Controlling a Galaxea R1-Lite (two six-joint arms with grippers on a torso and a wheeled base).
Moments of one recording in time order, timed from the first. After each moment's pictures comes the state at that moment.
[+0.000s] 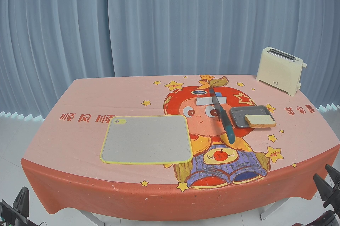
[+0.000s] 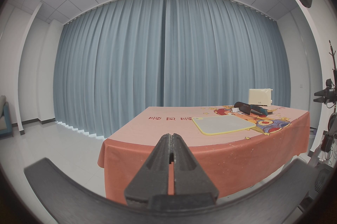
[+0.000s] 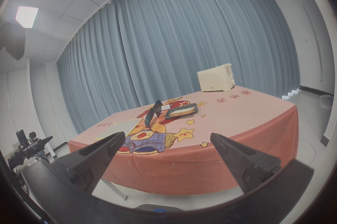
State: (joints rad) left arm 0.01 0.02 -0.02 0.00 0.01 -0.01; right arm -0.02 0.35 -0.09 -0.09 0.25 0.26
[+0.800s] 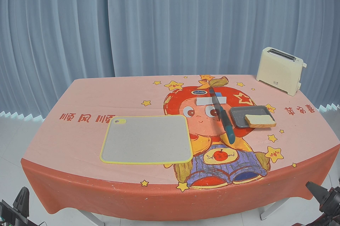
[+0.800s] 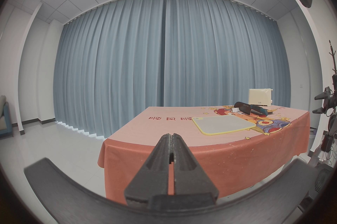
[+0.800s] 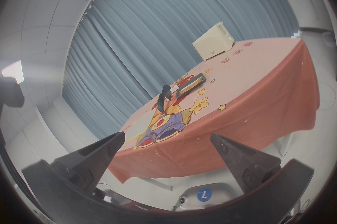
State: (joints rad) left arm 0.01 0.02 -0.02 0.00 0.01 -0.01; right arm 0.02 0.38 -0.02 -0.09 0.36 0.61
